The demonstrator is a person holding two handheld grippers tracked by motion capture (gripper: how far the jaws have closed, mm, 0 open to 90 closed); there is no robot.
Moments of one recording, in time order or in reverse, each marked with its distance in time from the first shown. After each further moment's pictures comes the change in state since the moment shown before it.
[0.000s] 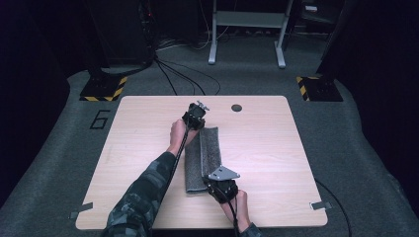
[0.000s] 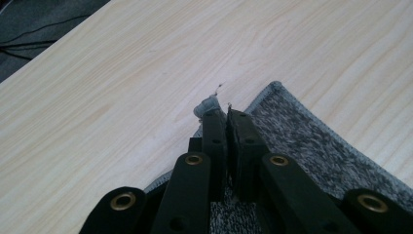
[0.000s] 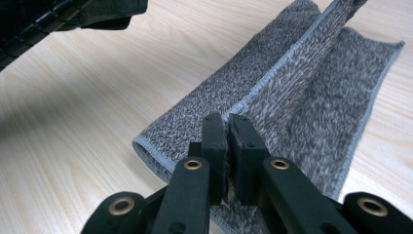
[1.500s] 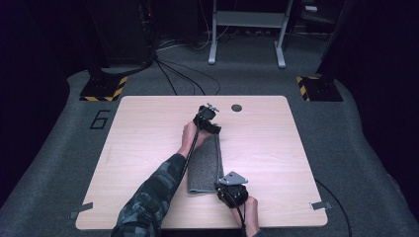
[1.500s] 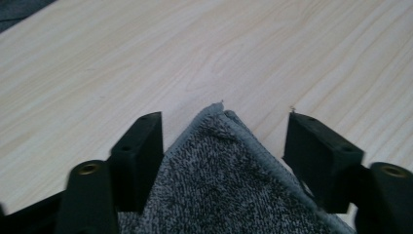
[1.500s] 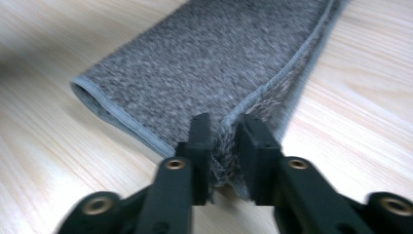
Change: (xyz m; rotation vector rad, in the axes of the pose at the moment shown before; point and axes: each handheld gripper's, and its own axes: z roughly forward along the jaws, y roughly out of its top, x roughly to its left) left arm -0.019 0.013 0.020 -0.040 -0.098 -0.066; right arm -0.017 -0.031 -0.009 0.097 -0.127 0.023
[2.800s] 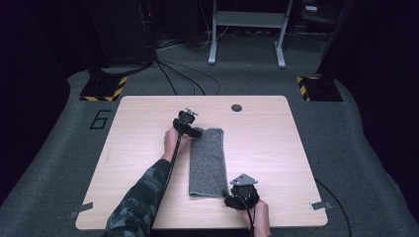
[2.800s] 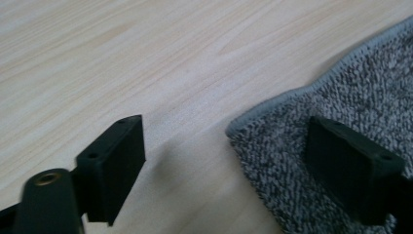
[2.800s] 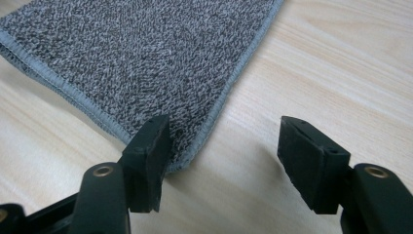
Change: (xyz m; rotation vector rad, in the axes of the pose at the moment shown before) left arm 0.048 -0.056 -0.005 0.057 0.122 -0.090; right arm -0.019 -0.018 -0.011 0.107 -0.051 0.070
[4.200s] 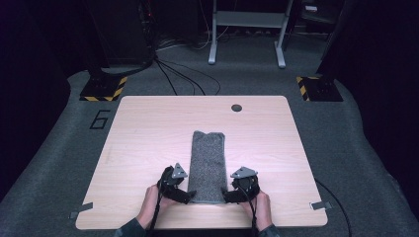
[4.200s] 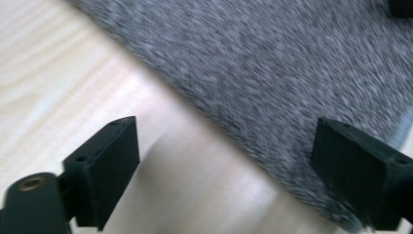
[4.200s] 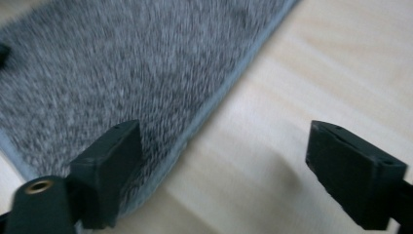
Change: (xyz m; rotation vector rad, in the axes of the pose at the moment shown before) left arm -0.084 -0.156 -0.123 -0.045 -0.266 0.166; right arm -0.022 0.017 0.012 -0.019 0.076 -0.053
